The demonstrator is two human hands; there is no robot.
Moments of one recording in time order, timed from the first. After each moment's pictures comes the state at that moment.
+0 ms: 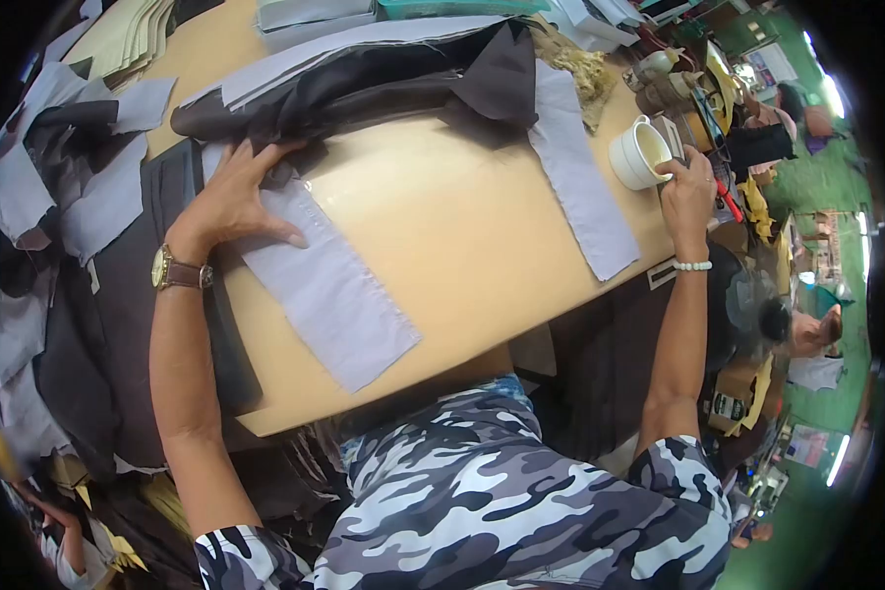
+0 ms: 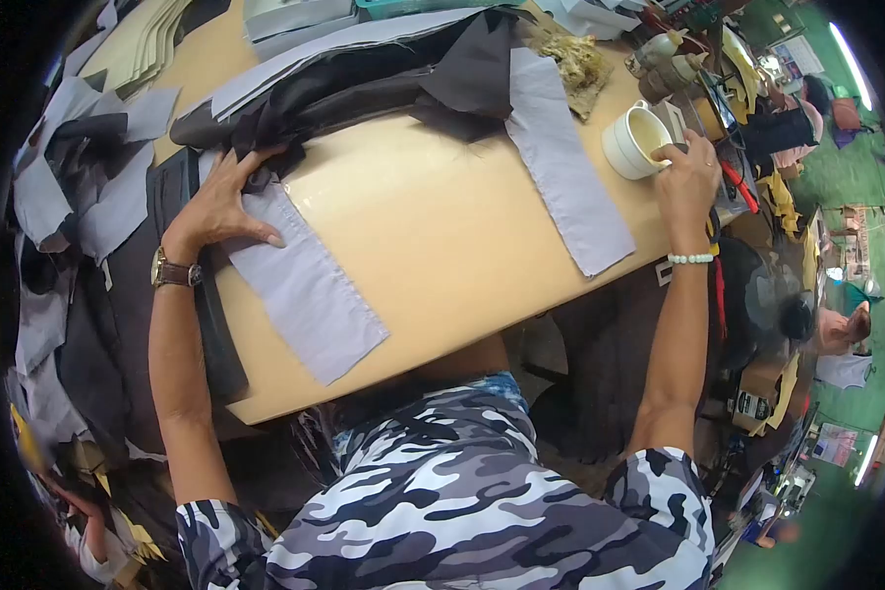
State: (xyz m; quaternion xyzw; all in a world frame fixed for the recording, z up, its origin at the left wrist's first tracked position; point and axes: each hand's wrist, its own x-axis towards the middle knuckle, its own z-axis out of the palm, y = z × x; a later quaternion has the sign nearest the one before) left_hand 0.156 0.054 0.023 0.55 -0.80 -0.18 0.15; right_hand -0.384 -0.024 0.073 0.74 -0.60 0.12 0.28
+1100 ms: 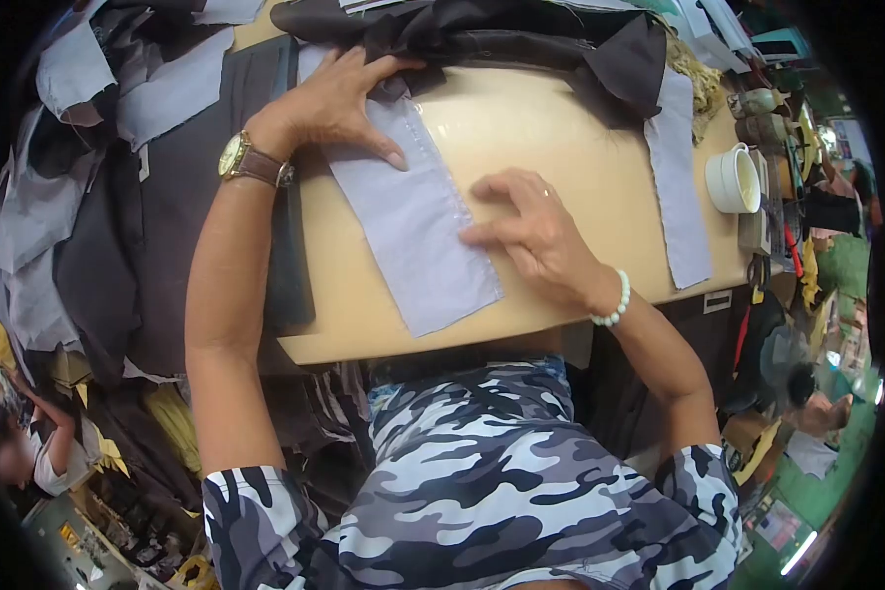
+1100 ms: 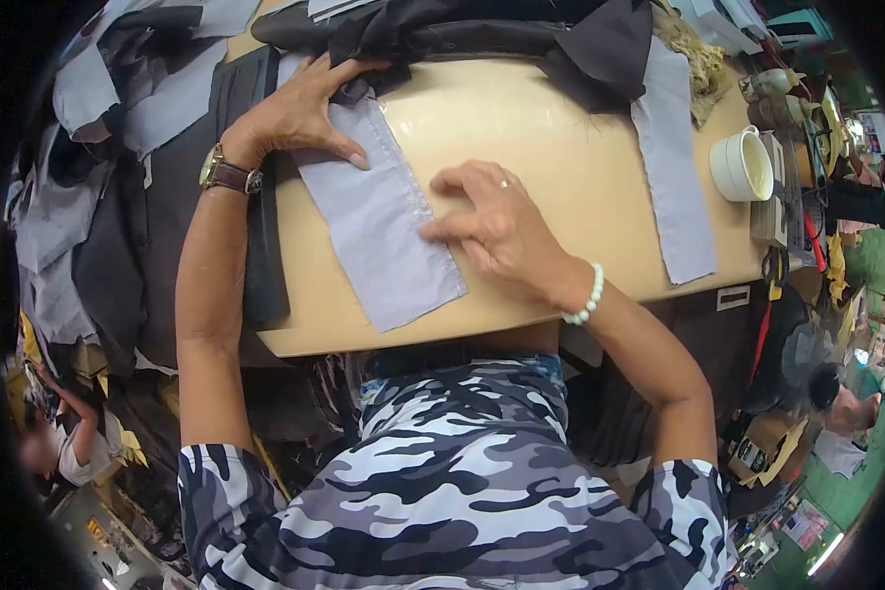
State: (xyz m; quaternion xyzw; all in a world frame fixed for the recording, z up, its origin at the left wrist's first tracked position) left_hand 0.160 0.048 0.018 0.54 -0.81 -0.17 0.13; right_hand -0.139 0.078 0.020 0.92 -0.18 0.20 -0.28
